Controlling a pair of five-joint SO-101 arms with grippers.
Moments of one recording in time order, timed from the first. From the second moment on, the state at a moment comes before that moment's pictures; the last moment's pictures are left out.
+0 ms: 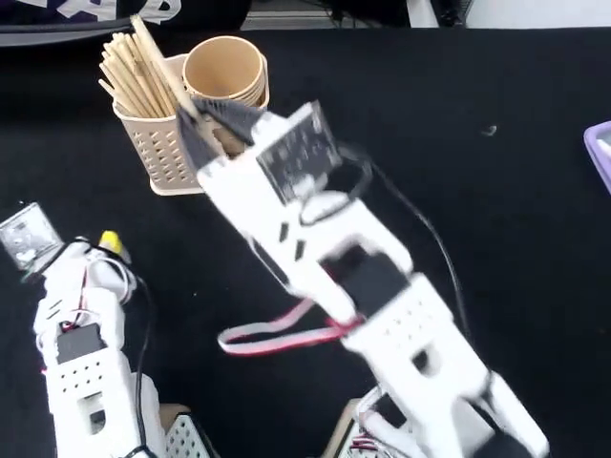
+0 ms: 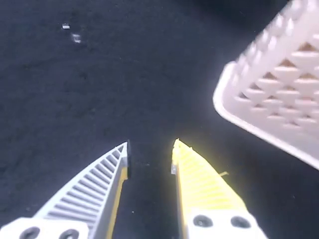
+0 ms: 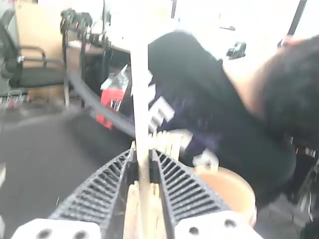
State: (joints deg) left arm -26.5 -70.1 85.3 27.5 13.0; right arm -39.6 -39.9 28.8 19.3 9.4
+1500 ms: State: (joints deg) left arm -24.8 -70.1 86.4 27.5 11.9; right arm -39.4 19.5 -31.4 28.7 9.4
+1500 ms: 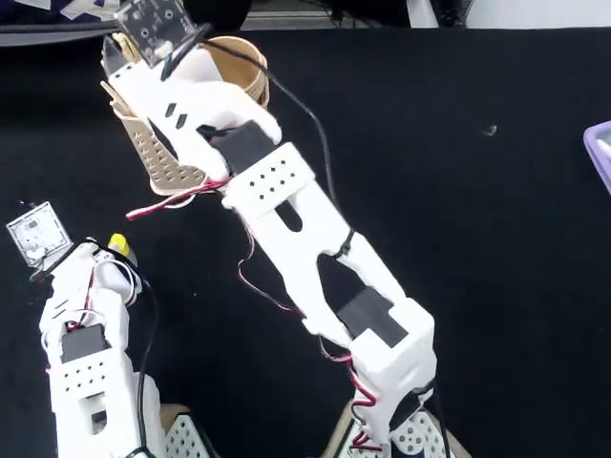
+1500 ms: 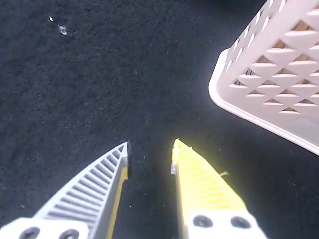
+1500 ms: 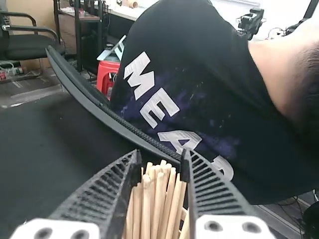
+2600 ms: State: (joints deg) left arm -7.3 -102.4 83.1 60.2 -2.8; right arm -21.9 -34.2 -27.4 99.0 7.9
